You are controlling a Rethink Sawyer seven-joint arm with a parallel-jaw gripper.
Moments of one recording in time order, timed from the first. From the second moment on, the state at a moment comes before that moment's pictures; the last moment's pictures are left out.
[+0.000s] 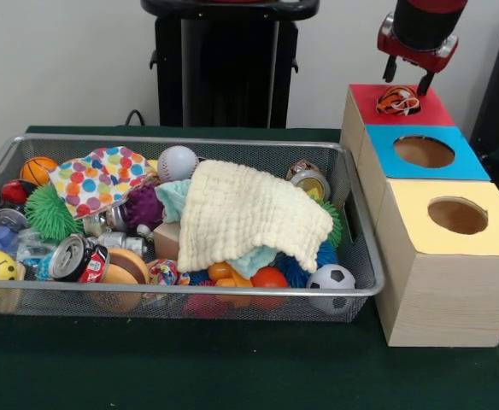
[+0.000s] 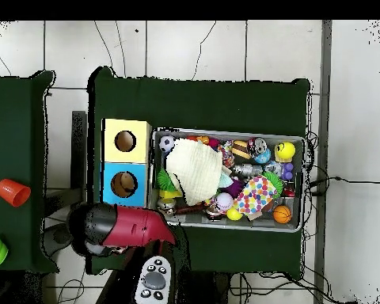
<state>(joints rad) 0.19 -0.66 -0.11 1.91 0.32 0.82 2.13</state>
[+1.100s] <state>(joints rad) 0.18 -0.65 -0.11 1.93 0.37 0.81 2.13</state>
